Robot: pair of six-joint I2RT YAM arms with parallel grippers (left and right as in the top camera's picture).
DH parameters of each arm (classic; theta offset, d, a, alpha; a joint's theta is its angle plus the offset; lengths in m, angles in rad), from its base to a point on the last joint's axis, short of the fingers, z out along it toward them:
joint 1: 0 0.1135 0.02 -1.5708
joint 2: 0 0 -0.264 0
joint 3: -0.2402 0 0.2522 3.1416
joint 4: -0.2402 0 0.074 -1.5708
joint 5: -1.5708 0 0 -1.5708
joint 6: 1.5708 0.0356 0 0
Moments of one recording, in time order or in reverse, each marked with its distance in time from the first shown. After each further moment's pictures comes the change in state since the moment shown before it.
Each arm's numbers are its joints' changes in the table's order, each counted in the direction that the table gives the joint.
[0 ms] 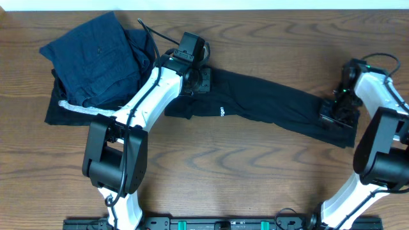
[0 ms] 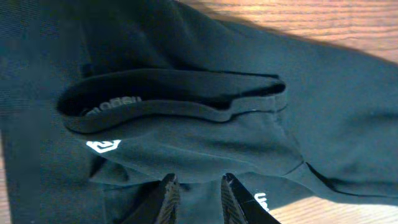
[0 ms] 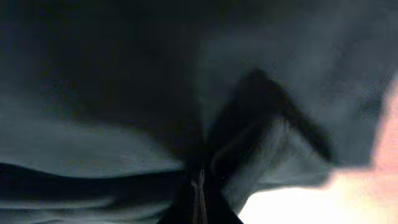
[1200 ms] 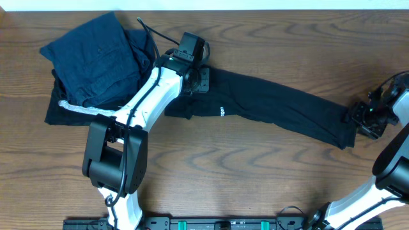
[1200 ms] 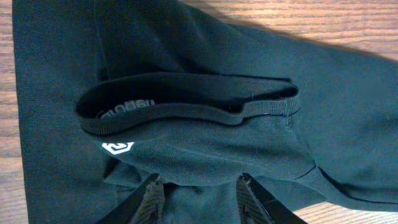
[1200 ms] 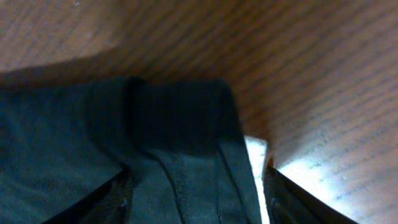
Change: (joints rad) left arm 0.000 0.000 0.000 0.000 0.032 0.008; right arm -0.285 -0.019 0.084 0.320 0.200 -0.221
